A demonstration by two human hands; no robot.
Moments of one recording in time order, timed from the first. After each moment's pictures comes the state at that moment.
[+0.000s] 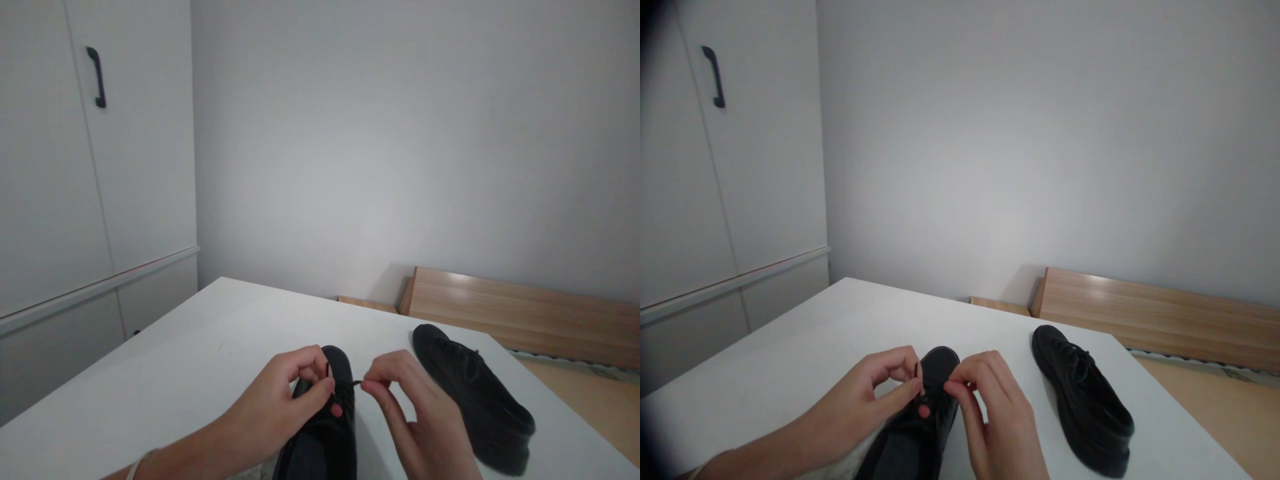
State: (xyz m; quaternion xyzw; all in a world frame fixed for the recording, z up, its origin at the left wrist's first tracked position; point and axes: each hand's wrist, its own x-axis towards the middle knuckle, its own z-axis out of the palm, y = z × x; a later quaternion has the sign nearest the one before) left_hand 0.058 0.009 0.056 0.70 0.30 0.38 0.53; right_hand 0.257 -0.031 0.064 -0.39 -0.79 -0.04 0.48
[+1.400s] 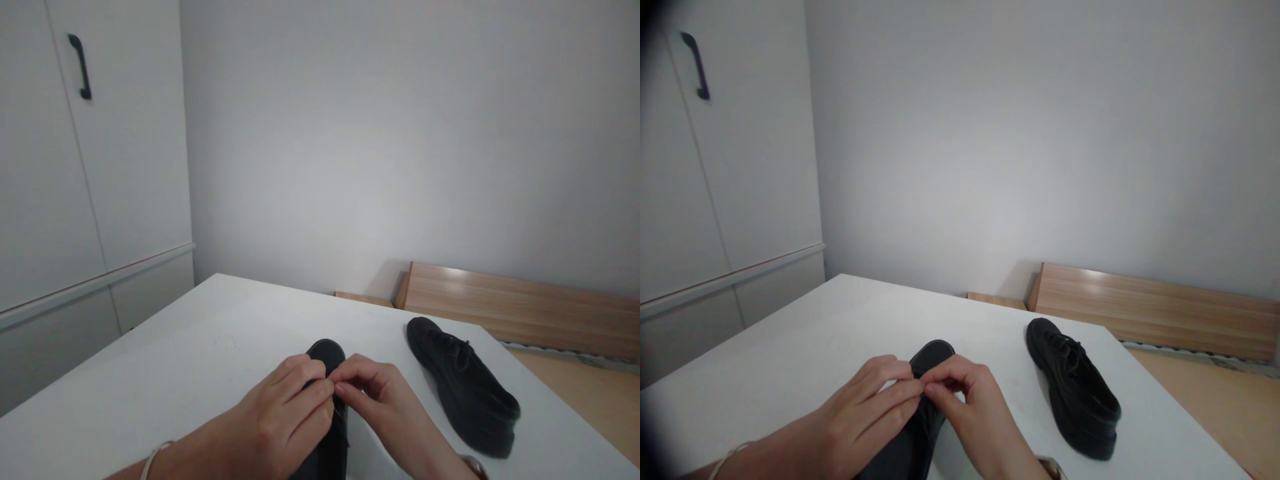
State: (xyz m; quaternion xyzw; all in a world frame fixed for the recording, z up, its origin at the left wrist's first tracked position) left_hand 0.057 0.006 0.031 0.87 0.08 0.44 -0.20; right_hand 0.253 -0.013 0.040 -0.45 -0.68 0.40 0.42
